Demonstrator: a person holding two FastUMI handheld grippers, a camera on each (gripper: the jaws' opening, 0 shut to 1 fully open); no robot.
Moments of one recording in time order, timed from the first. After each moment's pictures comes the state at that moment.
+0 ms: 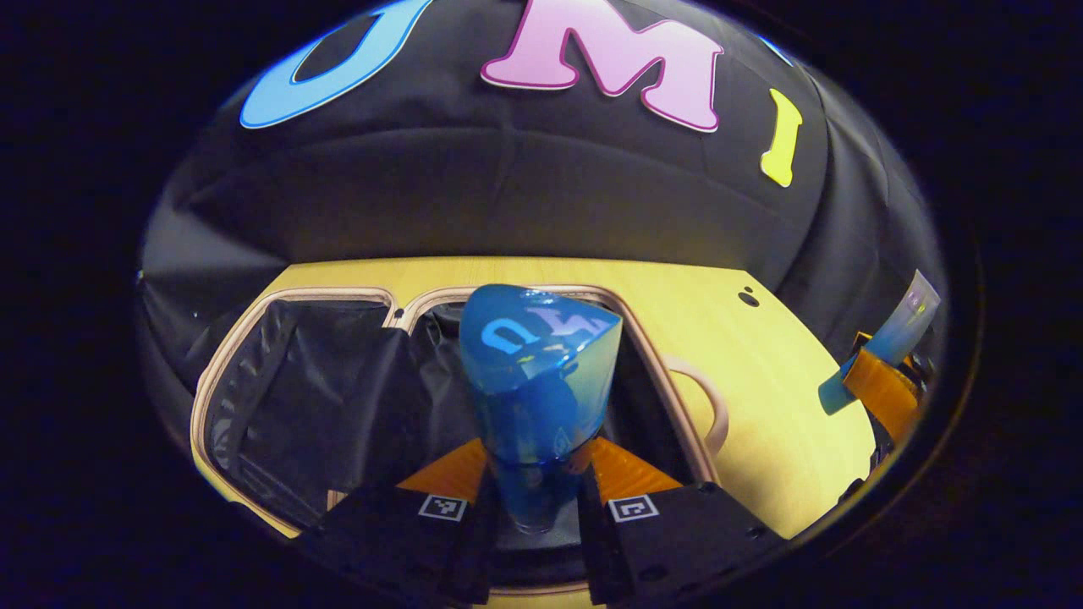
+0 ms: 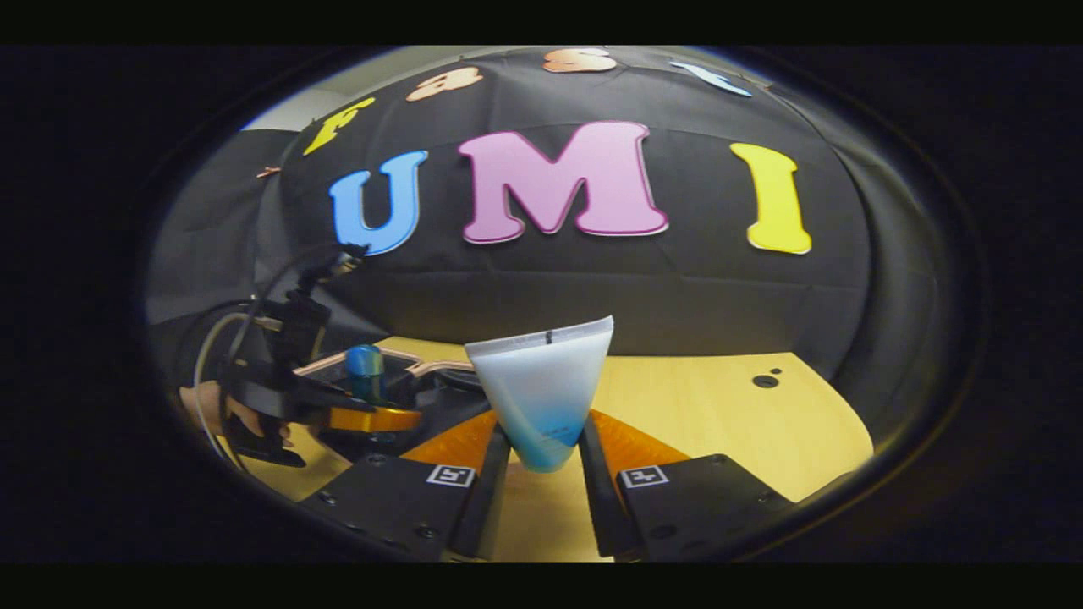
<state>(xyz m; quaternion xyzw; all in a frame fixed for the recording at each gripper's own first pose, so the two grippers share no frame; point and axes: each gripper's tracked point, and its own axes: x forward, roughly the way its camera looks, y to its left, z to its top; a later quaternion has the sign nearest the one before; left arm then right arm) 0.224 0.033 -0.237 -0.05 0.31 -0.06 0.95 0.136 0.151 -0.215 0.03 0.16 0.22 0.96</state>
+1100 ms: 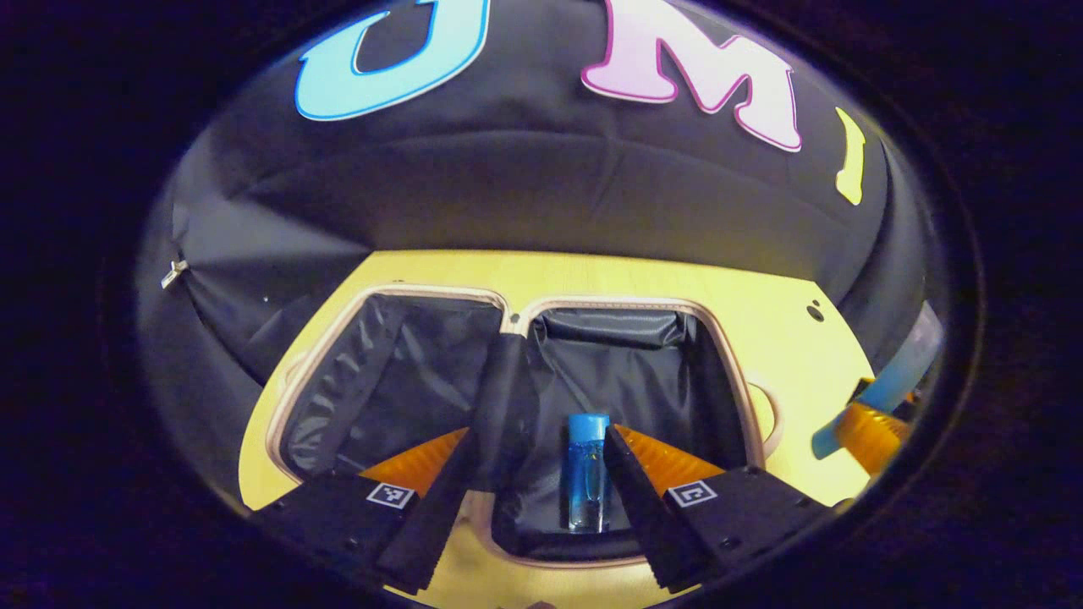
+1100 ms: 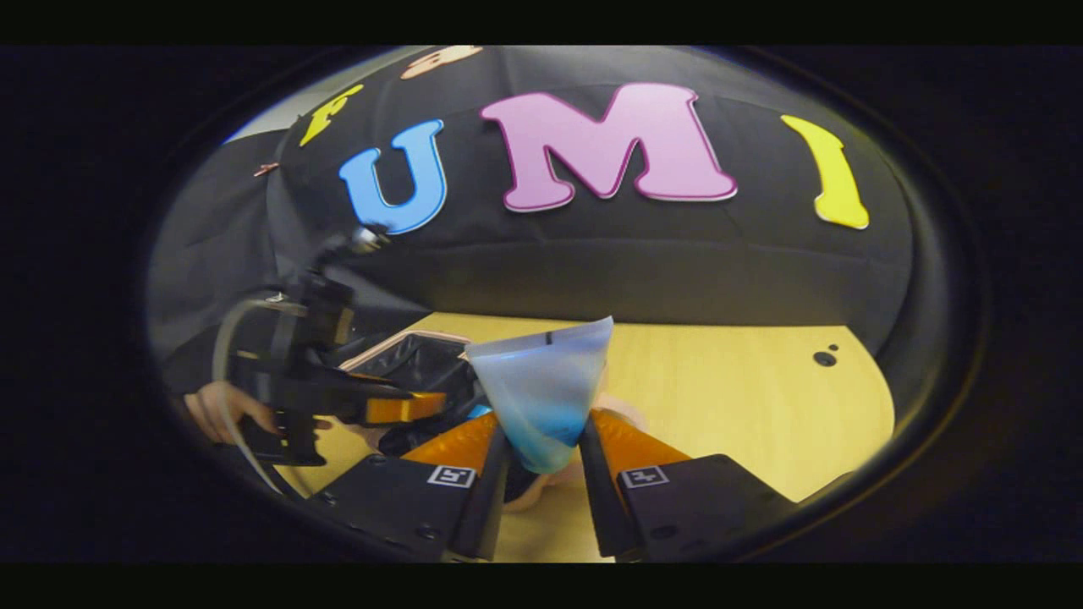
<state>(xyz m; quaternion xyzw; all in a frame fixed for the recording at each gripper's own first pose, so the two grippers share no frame) 0.204 0.112 -0.171 -0.05 0.30 0.06 0.95 0.148 0.236 -0.237 0.06 0.29 0.26 0.92</state>
